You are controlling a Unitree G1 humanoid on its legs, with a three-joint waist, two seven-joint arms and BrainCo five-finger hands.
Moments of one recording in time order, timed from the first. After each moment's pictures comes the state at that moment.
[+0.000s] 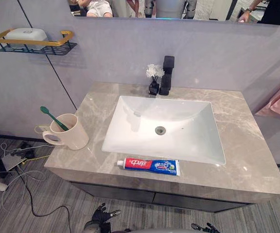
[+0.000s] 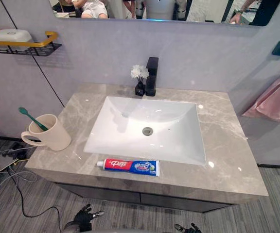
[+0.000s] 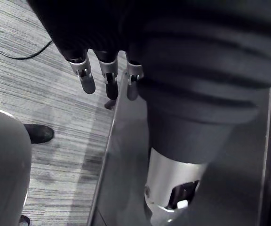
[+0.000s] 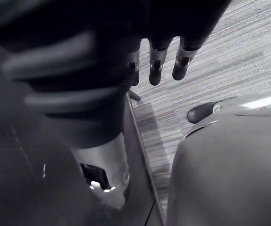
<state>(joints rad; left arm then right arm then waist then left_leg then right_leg) 0.04 0.10 0.09 1.16 -0.14 -0.13 0.03 0.11 -0.09 -0.24 1.19 0.22 -0.11 -0.02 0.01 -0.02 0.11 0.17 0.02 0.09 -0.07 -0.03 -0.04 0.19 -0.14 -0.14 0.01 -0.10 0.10</state>
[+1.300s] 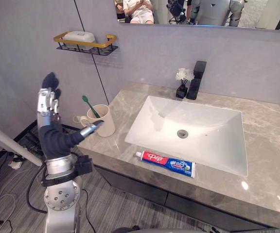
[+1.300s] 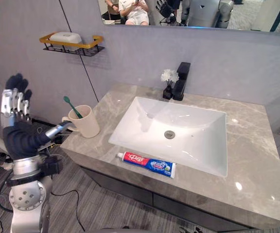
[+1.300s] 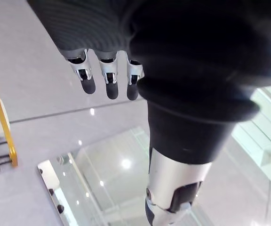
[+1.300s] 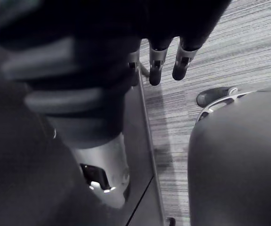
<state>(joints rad) 0.20 0.20 -0.01 -0.67 0.21 -0.25 0.18 0.19 -0.11 -0.24 1.13 0.24 -0.10 0.05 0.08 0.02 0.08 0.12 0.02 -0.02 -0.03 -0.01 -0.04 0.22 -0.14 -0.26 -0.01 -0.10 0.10</state>
